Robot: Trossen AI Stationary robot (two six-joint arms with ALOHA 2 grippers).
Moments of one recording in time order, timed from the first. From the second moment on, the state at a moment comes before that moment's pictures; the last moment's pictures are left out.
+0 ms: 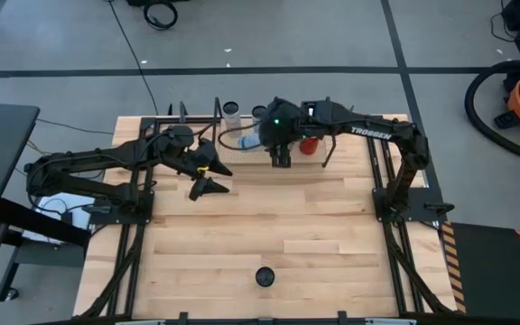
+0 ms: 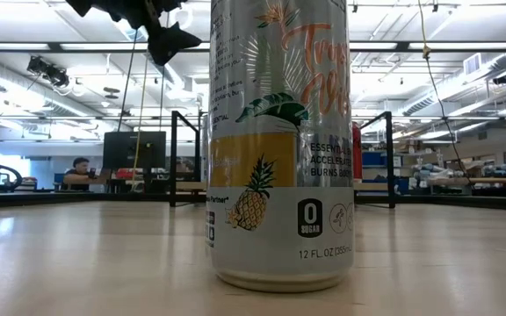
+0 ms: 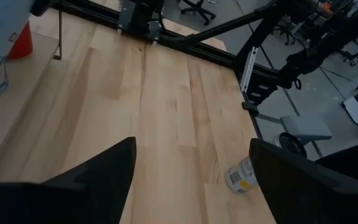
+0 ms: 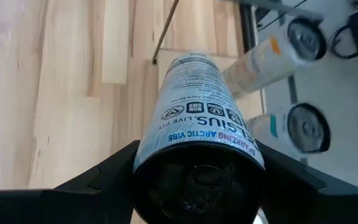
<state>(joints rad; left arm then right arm) 0.24 1.08 0.89 -0.27 0.45 -0.21 -0.22 1.78 1.87 -1.00 0.14 -0.31</state>
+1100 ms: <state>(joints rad) 0.24 1.08 0.89 -0.27 0.34 -0.19 -0.13 1.78 1.69 -1.42 -0.15 0.05</state>
